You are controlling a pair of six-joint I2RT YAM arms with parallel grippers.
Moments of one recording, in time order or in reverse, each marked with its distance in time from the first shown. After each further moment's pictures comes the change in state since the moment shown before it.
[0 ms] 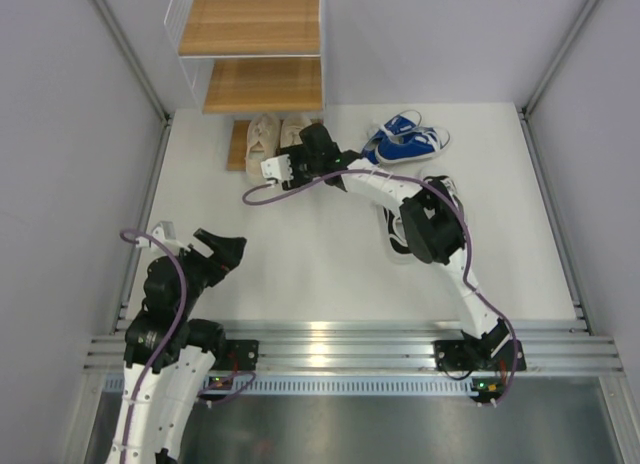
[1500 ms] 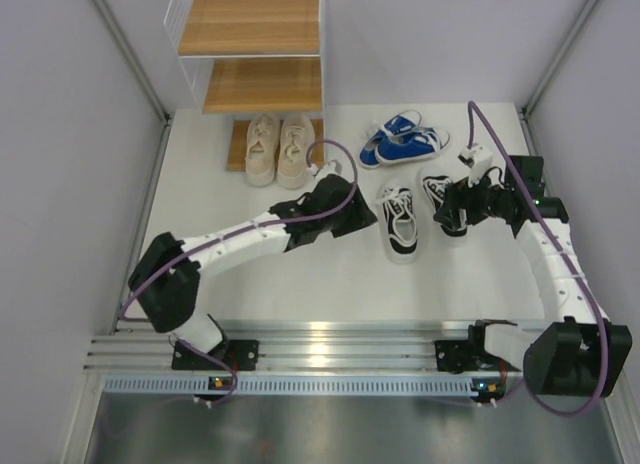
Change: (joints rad) left arm -0.667 1.310 0.488 0.508 -0.076 -0.190; right arm -0.780 -1.236 -1.039 -0.456 -0.297 0.840
